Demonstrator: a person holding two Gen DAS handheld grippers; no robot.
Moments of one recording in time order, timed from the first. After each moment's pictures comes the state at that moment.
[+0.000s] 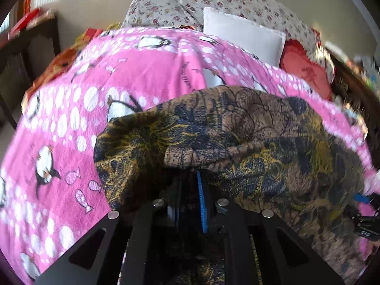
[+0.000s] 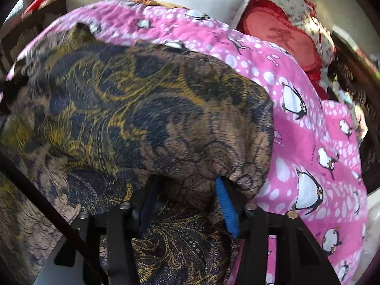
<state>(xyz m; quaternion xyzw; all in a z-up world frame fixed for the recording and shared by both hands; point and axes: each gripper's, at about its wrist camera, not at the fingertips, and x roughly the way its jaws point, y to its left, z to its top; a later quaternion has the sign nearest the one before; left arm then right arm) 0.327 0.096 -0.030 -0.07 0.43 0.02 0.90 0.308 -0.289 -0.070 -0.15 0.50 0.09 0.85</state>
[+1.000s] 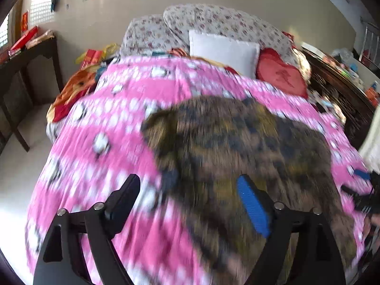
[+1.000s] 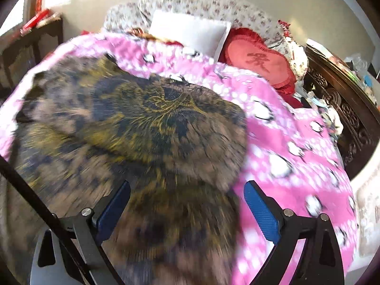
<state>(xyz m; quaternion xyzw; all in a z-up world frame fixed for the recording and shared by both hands) 0.175 0.117 0.048 -0.06 0.40 -0.03 0.91 0.188 -0.289 0.003 -0.10 0.41 0.06 0.90</state>
